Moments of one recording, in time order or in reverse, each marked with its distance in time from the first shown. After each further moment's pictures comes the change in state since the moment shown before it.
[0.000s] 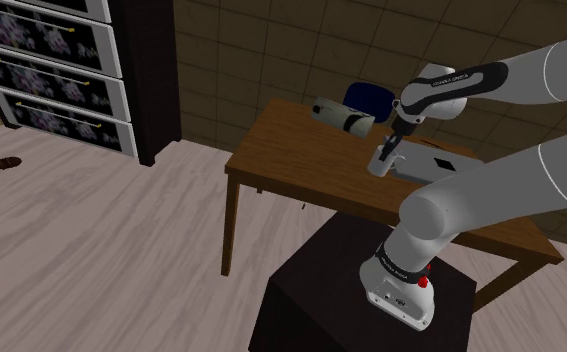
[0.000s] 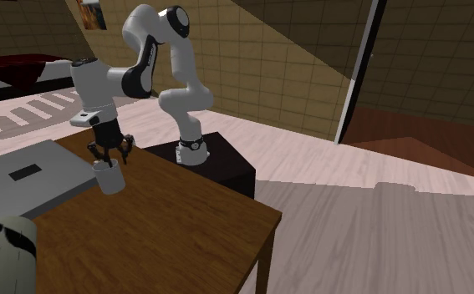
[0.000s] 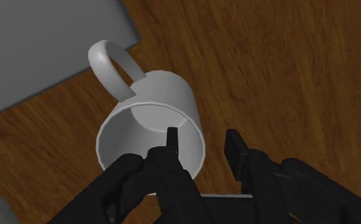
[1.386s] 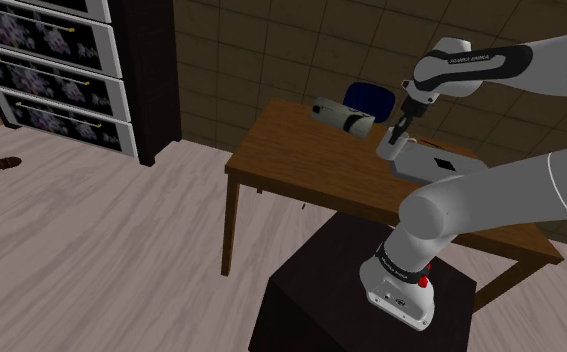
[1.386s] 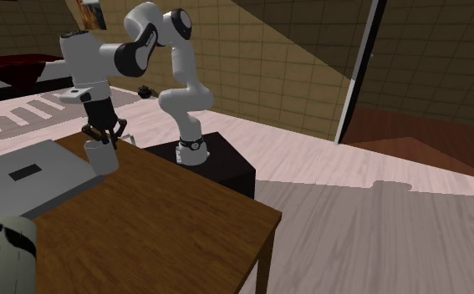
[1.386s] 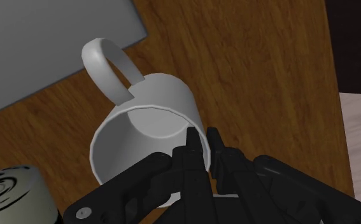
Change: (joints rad) arm -0.013 -0.098 0.080 0.114 0.025 -0.212 0.011
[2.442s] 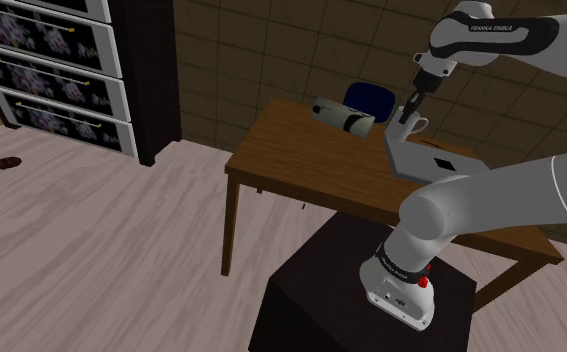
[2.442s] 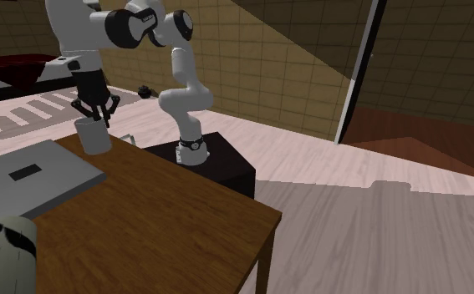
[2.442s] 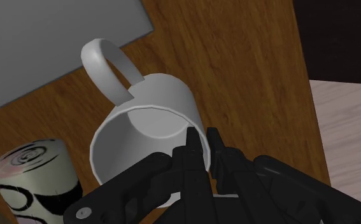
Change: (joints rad) arm 0.013 -0.035 0.071 0.182 0.046 -0.218 0.002
